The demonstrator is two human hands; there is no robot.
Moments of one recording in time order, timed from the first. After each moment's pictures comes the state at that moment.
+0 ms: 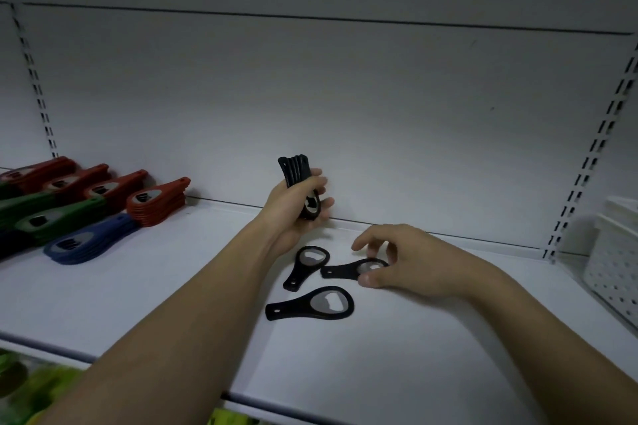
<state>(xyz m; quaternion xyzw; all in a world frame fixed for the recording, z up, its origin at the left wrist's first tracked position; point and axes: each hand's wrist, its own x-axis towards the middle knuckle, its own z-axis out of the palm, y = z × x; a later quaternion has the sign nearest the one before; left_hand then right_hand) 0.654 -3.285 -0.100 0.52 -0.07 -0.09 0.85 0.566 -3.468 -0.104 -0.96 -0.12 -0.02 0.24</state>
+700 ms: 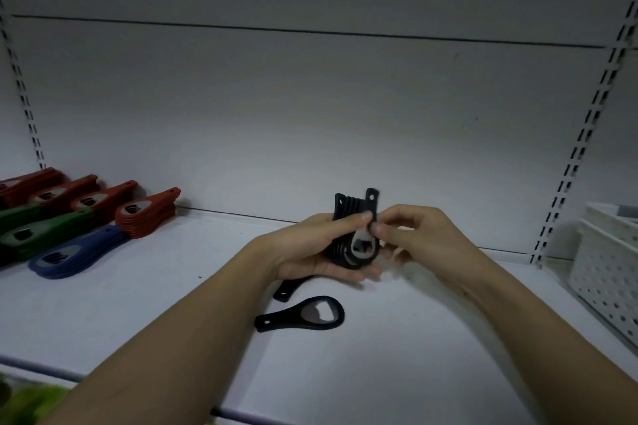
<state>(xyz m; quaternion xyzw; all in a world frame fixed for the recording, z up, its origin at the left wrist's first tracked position) 0.623 -3.299 -0.099 0.62 -0.24 -0.35 0.66 0.565 -3.480 -0.095 -0.81 -0.06 -0.11 0.57</state>
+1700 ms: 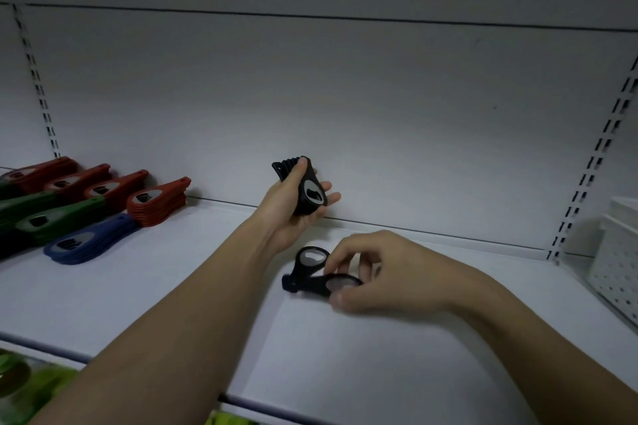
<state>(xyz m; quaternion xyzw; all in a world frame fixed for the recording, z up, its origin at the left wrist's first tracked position) 0.656 -3.283 -0.096 0.48 -0.06 -0.10 0.87 0.540 -3.436 -0.094 -0.94 -0.18 0.01 0.29</state>
